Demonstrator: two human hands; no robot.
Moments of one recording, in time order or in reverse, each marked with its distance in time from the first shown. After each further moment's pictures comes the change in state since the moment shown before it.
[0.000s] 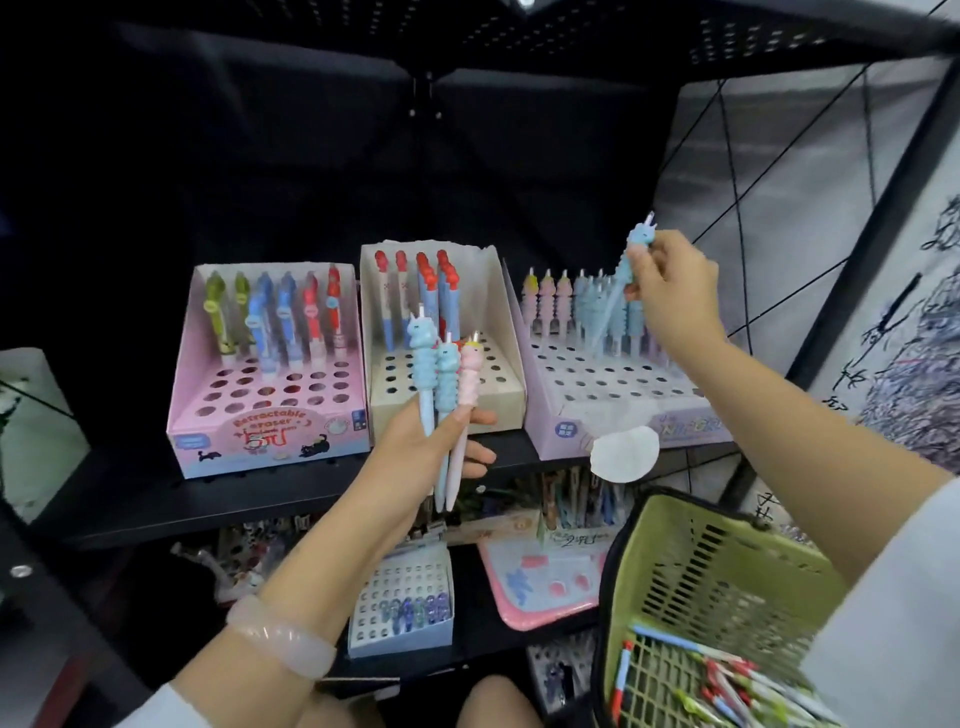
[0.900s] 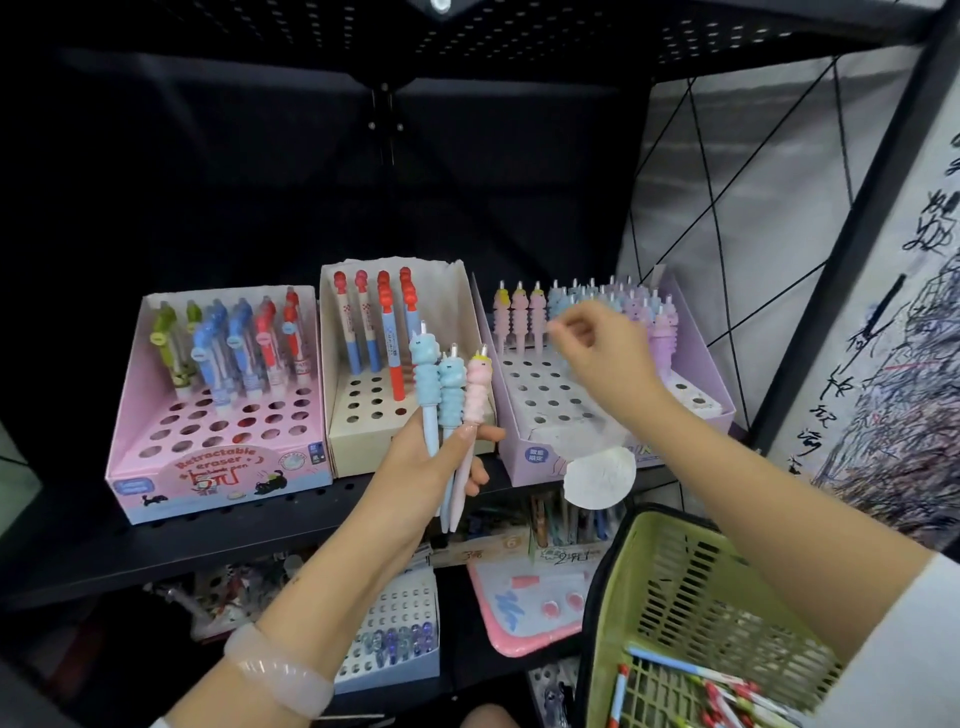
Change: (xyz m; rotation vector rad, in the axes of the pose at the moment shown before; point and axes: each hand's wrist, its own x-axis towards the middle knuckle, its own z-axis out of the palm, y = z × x) left_hand 0.024 -0.013 0.029 0.024 -0.039 0.083; right_hand -0.031 0.017 0.015 -0.063 -0.276 -0.030
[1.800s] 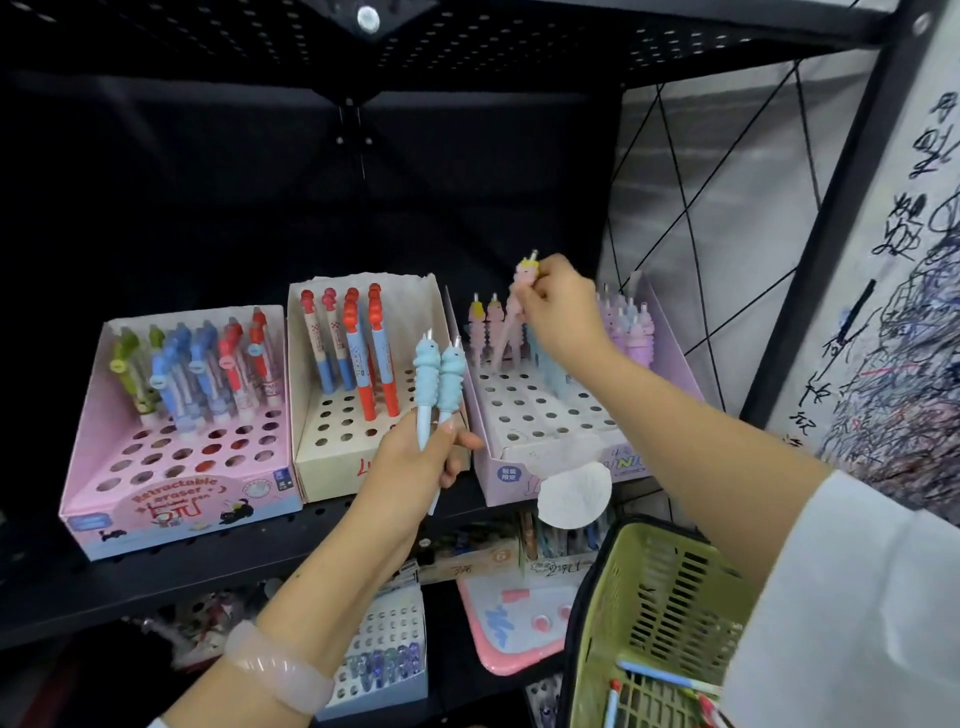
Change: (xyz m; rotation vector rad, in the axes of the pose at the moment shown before) left_hand 0.021 0.006 0.022 0.076 0.110 -0.023; right_hand 0.062 -0.002 0.010 0.110 0.118 0.018
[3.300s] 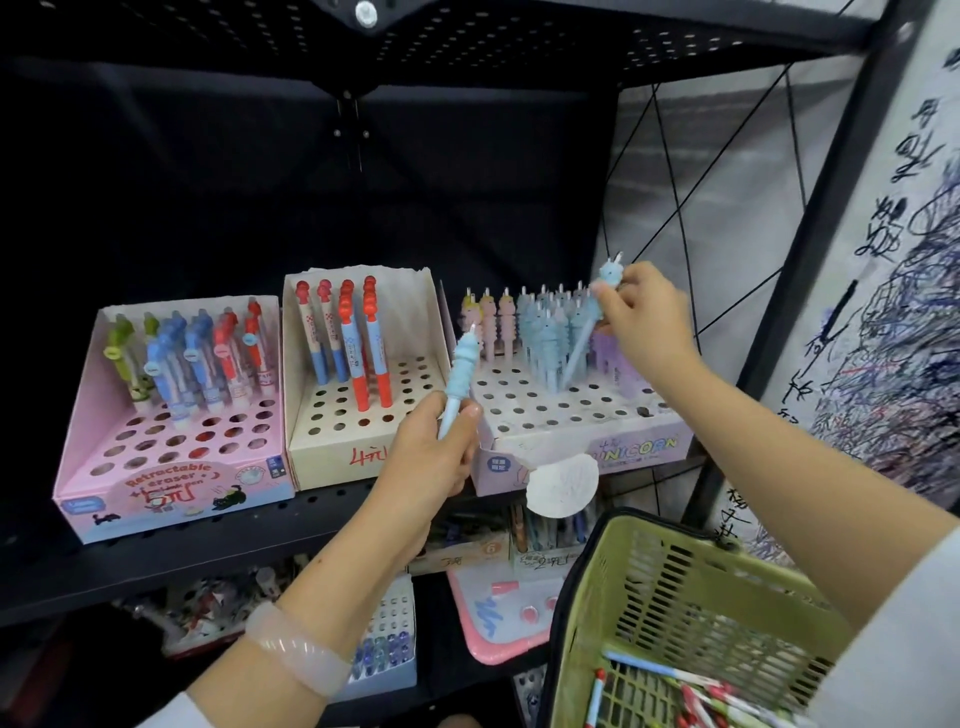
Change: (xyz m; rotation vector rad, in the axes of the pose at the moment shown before) left_hand -0.003 0.006 0.017 0.006 -0.041 -0.028; right_hand -0.021 0.029 -0.068 -0.004 0.087 0.075
